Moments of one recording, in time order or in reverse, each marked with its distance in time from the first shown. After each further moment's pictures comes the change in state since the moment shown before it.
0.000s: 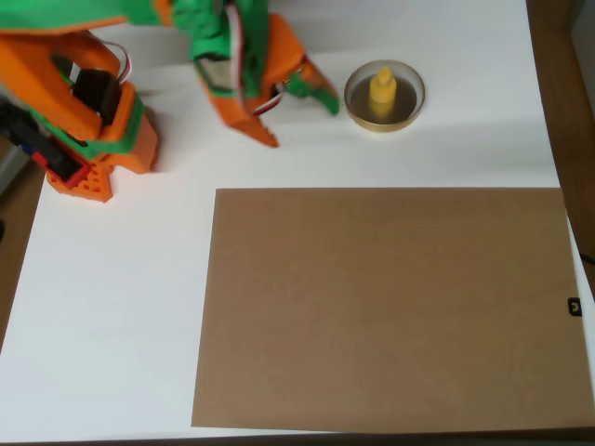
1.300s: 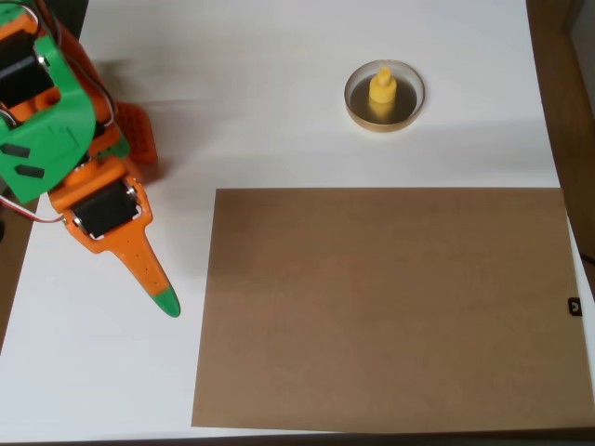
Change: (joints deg) arm 48.3 46.6 41.7 -28.5 27.2
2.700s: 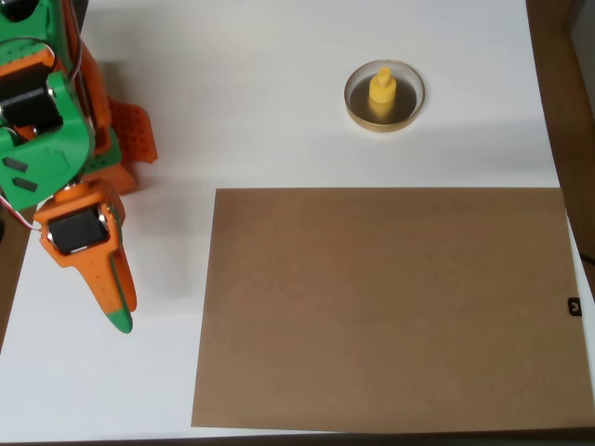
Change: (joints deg) arm 10.4 25.1 23.2 -3.0 6.4
